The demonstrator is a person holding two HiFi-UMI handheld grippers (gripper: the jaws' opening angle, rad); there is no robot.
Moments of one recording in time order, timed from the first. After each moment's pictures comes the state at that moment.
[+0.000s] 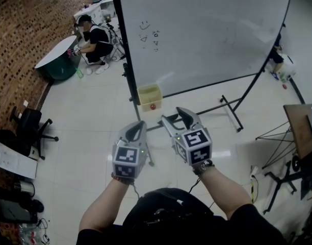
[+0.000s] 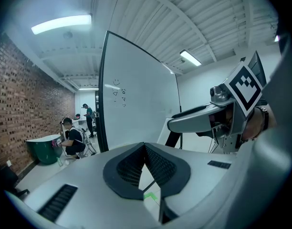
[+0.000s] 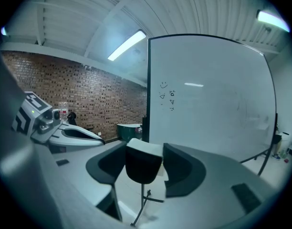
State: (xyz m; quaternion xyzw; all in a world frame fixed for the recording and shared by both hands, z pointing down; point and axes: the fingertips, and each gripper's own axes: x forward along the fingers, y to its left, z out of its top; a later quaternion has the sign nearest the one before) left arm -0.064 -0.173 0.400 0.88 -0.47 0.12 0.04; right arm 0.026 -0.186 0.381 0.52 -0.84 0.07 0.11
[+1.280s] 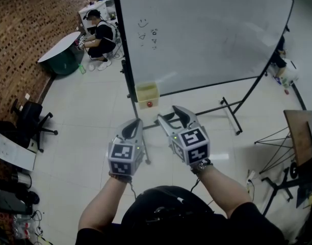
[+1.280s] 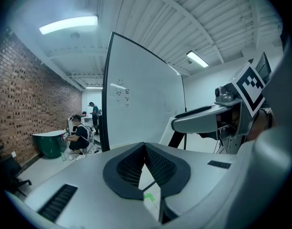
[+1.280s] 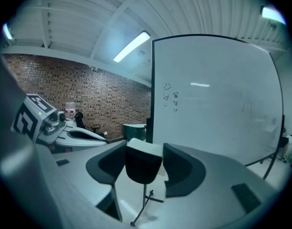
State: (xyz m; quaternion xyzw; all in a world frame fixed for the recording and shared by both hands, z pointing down) left arm -0.054 -0.166 0.400 0.86 -0.50 0.10 0.07; right arm 0.032 -0.175 0.373 0.48 -0.87 0.06 0.11
